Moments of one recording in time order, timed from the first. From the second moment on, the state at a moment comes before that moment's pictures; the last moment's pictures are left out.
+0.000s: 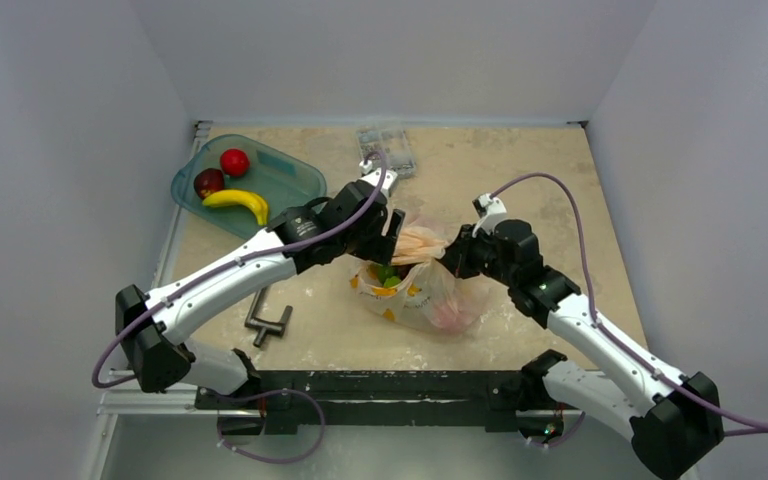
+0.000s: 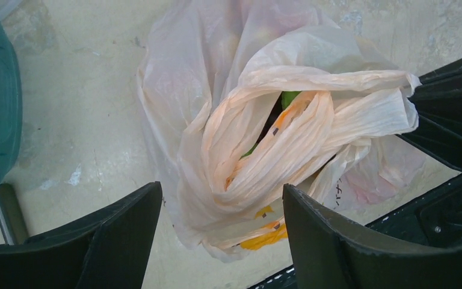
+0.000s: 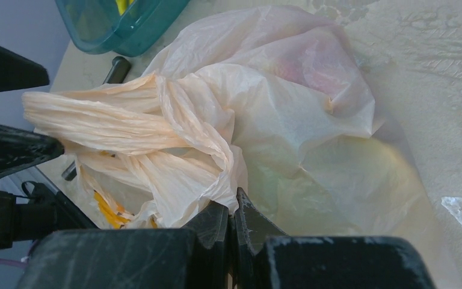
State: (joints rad) left arm -0.93 1.39 1.37 -0.79 -0.28 -0.43; right arm 0.53 0.93 0.62 -0.14 -0.17 0.48
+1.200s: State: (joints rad) left arm -0.75 0.96 0.82 -0.47 -0.04 -0.63; right arm 0.57 0.82 0.73 -0.36 -0.05 0.38
